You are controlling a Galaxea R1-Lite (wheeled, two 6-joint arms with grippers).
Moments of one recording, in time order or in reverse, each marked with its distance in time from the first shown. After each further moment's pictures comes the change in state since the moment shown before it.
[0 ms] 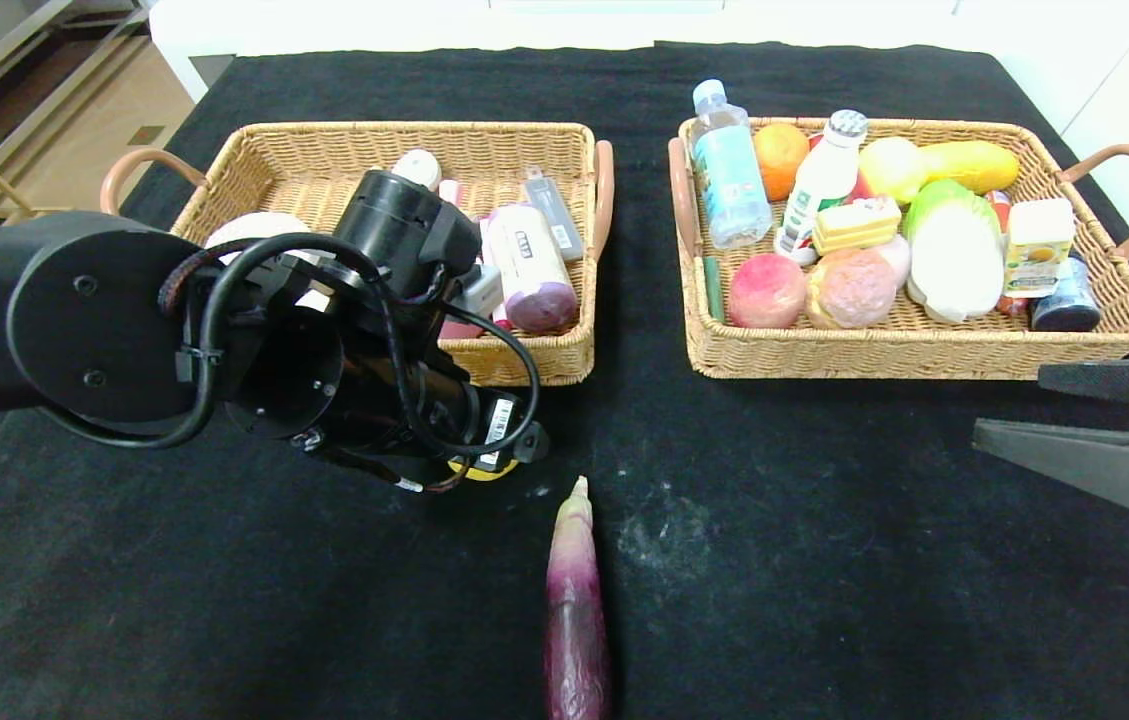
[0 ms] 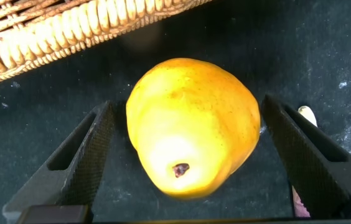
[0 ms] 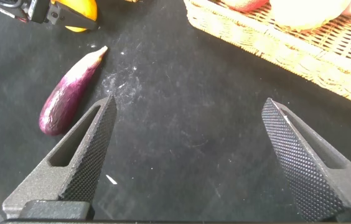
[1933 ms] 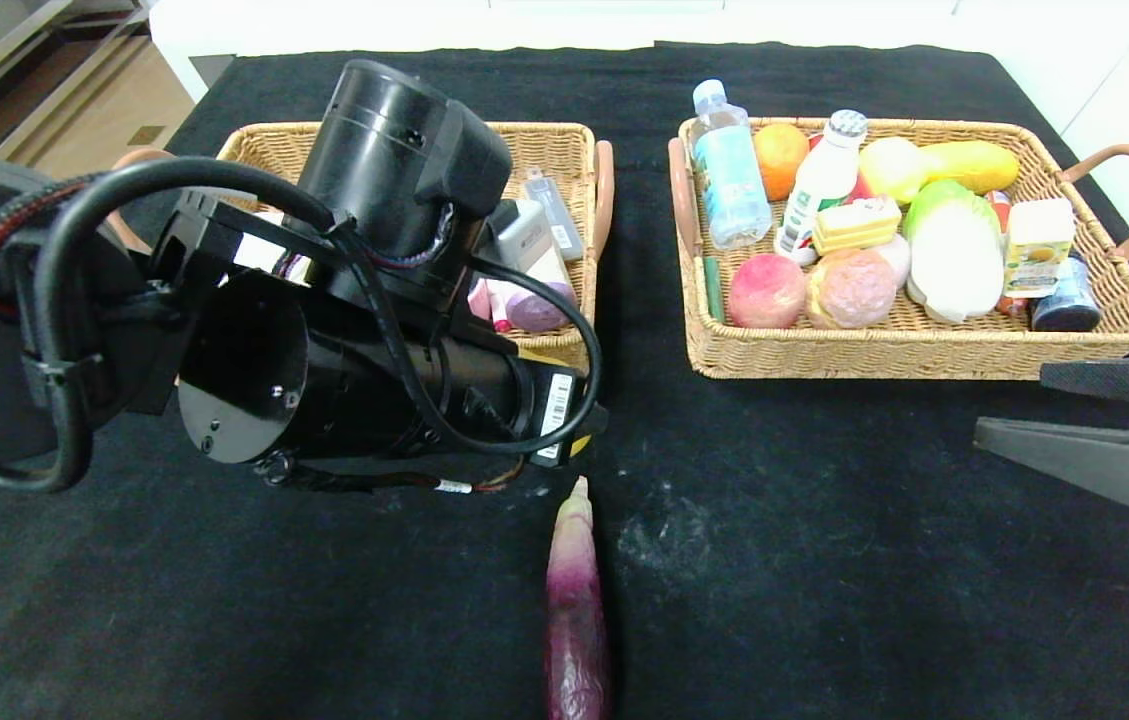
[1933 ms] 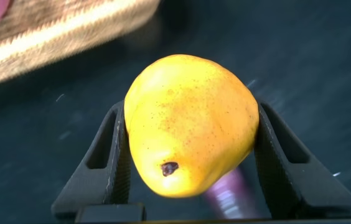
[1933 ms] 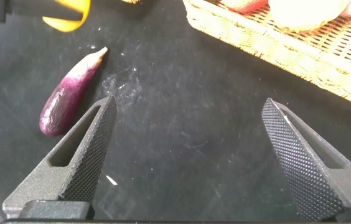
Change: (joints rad) left arm -0.189 -0.080 -0.029 -0.059 0.019 -0.100; right arm 0.000 -0.003 -0.001 -0.002 -0.002 0.002
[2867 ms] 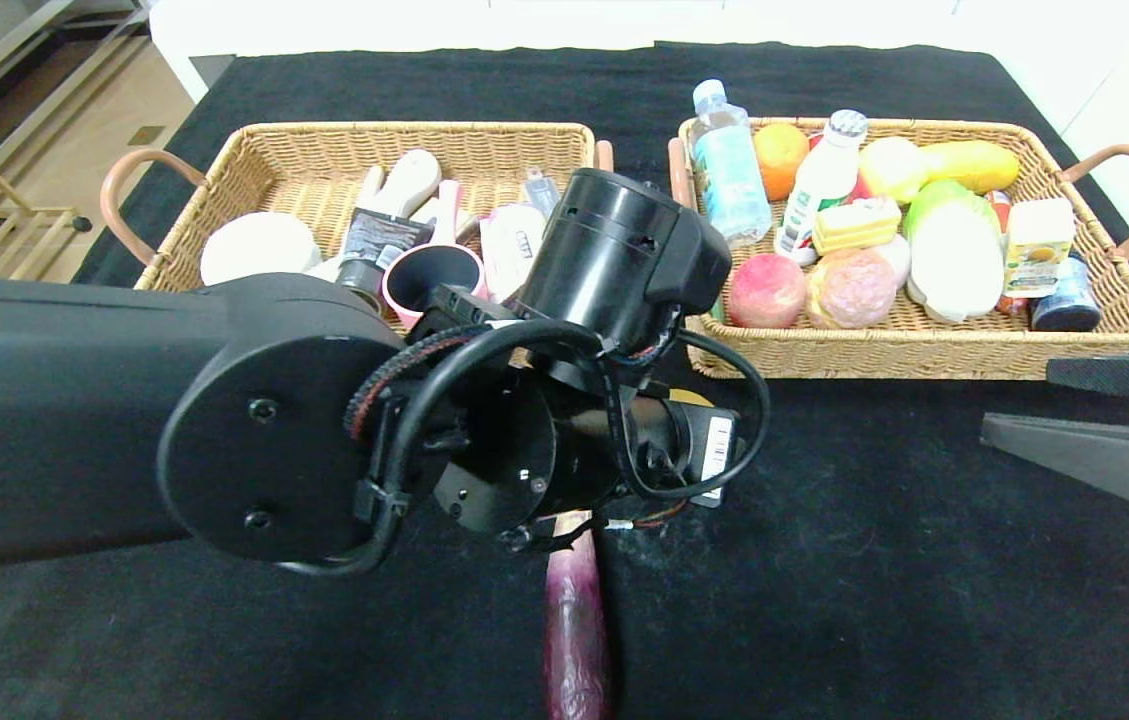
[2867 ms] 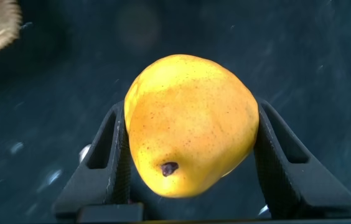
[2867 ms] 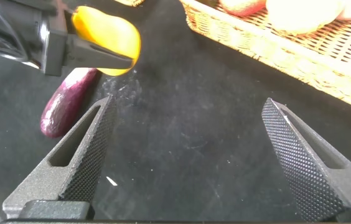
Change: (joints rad) left arm -0.137 0.173 -0.035 -0.197 -0.001 -0.077; right arm -0.005 -0.008 0.000 -0.001 0.000 0.000
